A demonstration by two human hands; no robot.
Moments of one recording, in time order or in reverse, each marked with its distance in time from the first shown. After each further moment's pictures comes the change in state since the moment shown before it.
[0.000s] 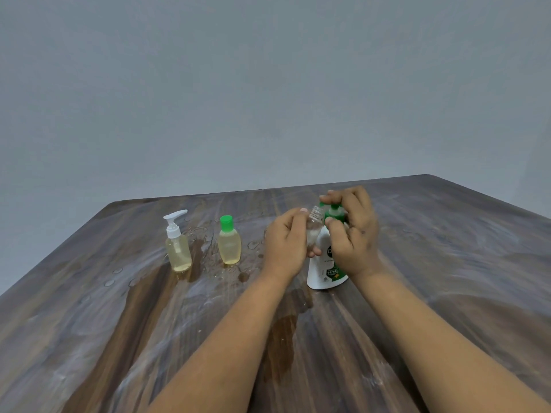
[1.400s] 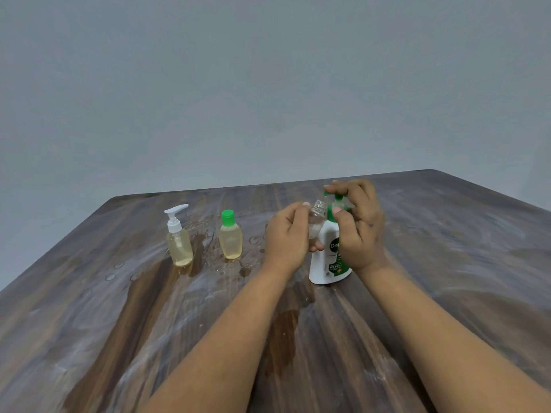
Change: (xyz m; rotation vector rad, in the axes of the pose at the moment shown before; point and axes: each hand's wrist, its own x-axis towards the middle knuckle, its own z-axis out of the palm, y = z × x) left_hand -0.004 0.008 -0.001 0.005 0.008 -0.035; right_hand -0.001 0.005 -0.002 0.033 0.002 -0.036
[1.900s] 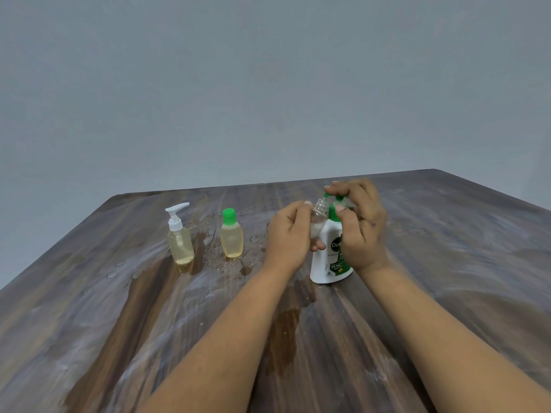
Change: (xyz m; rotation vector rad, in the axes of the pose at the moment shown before) left_hand 0.002 -0.004 0.000 0.033 -0.008 0.017; right_hand 0.000 0.003 0.002 0.060 0.020 0.039
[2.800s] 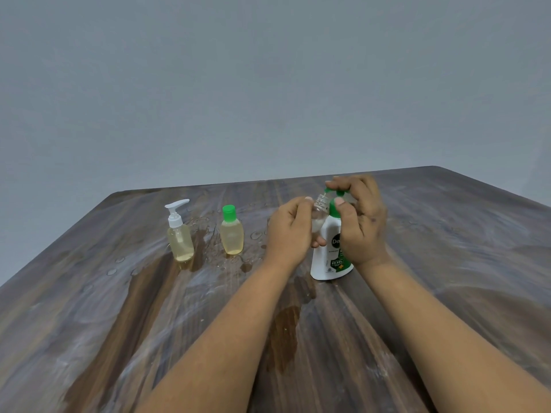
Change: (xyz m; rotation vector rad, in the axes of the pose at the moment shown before) left_hand 0.001 0.000 0.001 -0.001 0.004 -0.019; right_hand 0.000 -0.002 0.001 -0.028 0.005 -0.003
